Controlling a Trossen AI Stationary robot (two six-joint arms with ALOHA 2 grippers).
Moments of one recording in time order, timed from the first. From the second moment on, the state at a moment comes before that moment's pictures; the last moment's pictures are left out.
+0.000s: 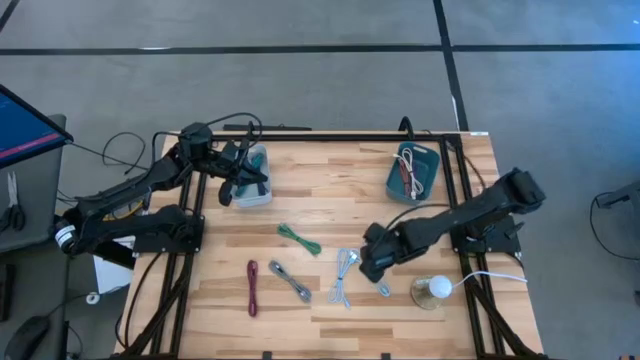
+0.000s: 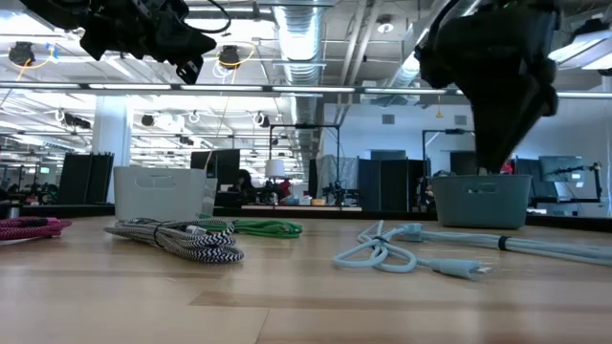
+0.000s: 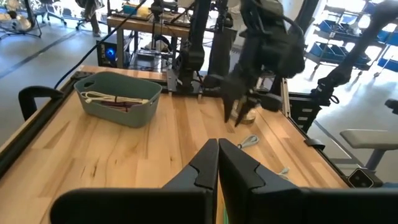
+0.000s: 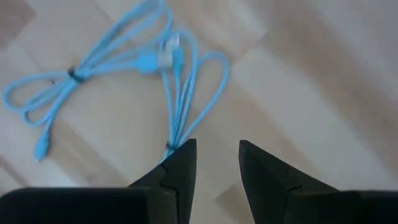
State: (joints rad) left arm 0.69 0.71 0.61 -0.02 0.88 0.12; right arm 0.37 1.62 1.10 -0.88 0.15 1.10
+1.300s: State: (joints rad) left arm 0.69 0.71 0.61 -0.02 0.88 0.11; right arm 0.41 1.90 1.17 -0.77 -0.11 1.02
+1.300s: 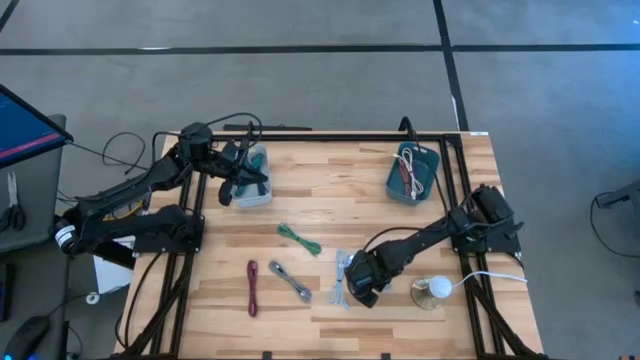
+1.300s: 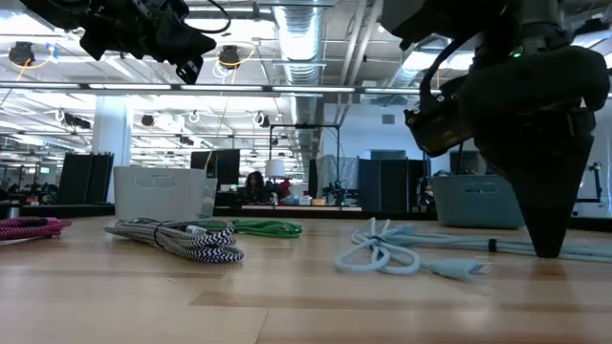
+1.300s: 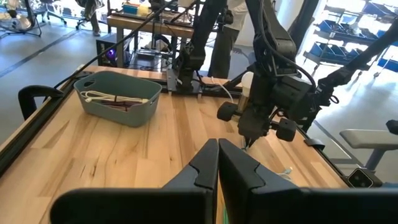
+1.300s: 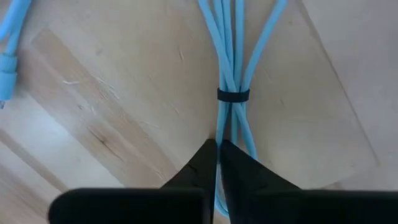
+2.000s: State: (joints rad) left arm 0.69 0.71 0.61 -0.03 0.88 0.11; right arm 0.40 1.53 1.17 -1.08 0.30 1.15
